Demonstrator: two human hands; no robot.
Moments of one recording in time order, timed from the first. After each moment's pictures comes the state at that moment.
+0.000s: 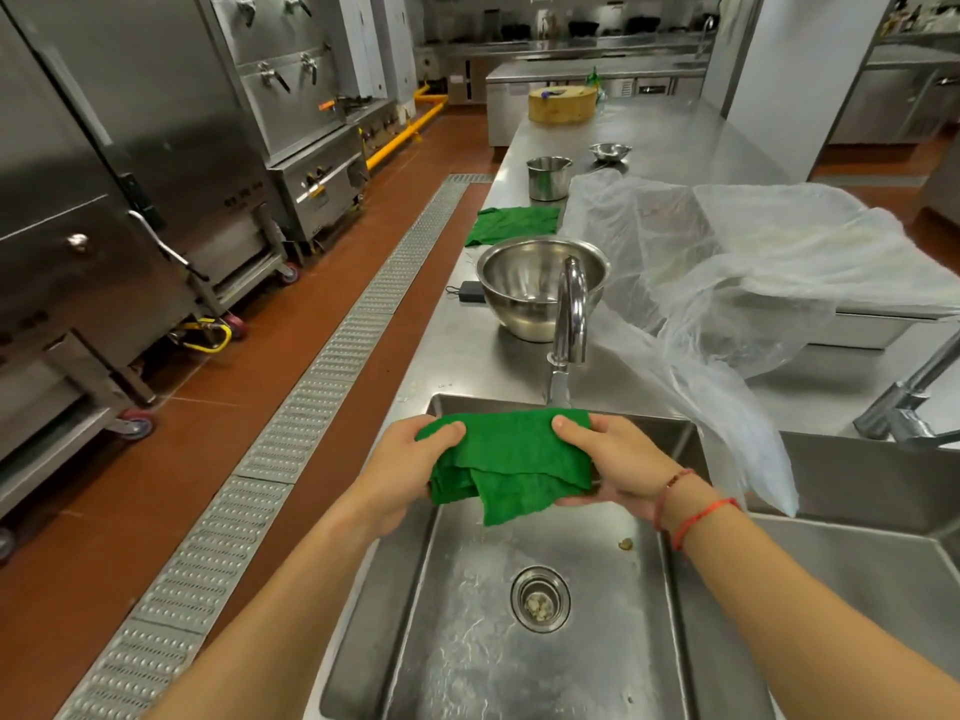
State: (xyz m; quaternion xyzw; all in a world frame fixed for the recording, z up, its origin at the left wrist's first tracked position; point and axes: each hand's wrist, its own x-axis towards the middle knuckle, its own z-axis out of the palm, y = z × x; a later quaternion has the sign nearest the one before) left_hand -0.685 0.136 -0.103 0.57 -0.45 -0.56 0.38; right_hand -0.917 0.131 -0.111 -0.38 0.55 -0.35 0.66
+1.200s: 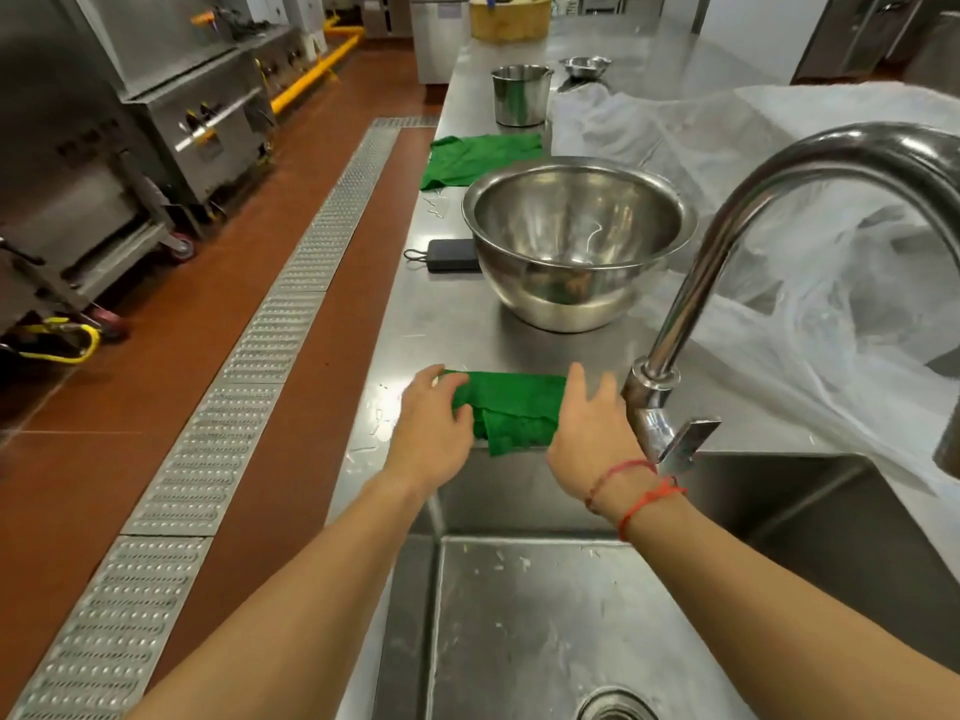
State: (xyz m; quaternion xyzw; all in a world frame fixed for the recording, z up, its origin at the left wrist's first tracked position) left_hand -0.672 -0.187 -0.316 0.58 -0.73 -0.25 0.26; right_hand -0.833 -0.130 -0.285 -0.60 0.78 -0.09 0.15
